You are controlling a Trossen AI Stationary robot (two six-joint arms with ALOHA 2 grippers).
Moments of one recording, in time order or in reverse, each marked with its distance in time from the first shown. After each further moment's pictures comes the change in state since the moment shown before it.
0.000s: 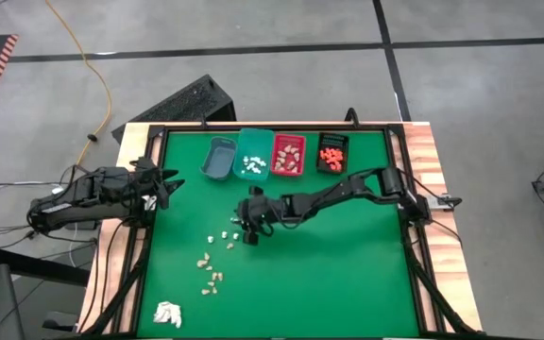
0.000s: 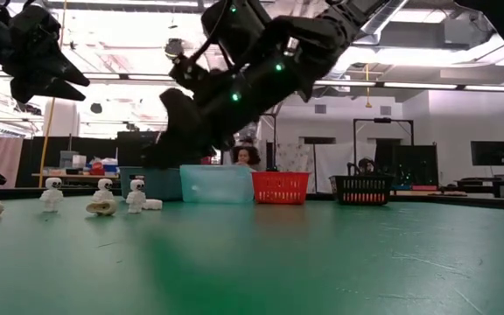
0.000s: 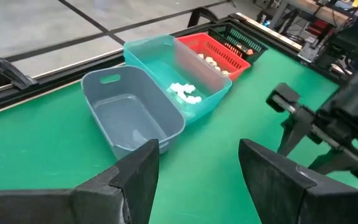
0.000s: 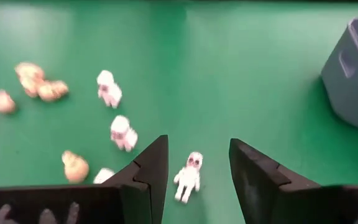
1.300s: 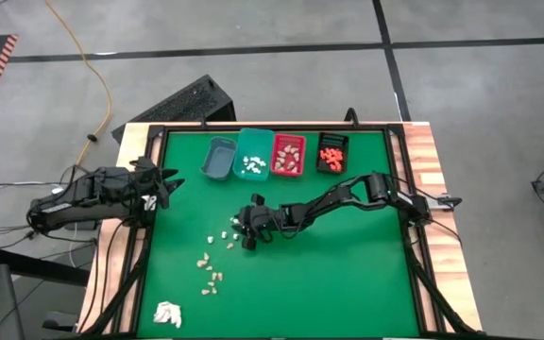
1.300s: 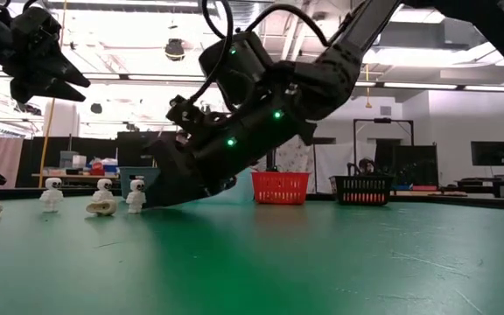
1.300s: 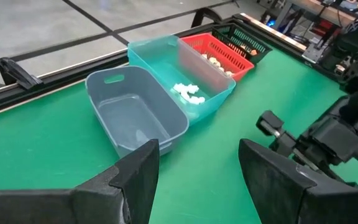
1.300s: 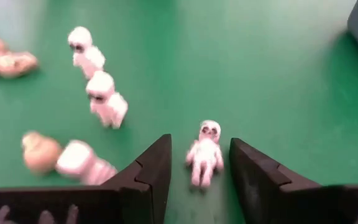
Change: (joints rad) left arm 0.000 0.005 0.000 -0.001 -0.015 -0.003; right arm 0.024 0.144 -0.039 0.184 0.048 0.085
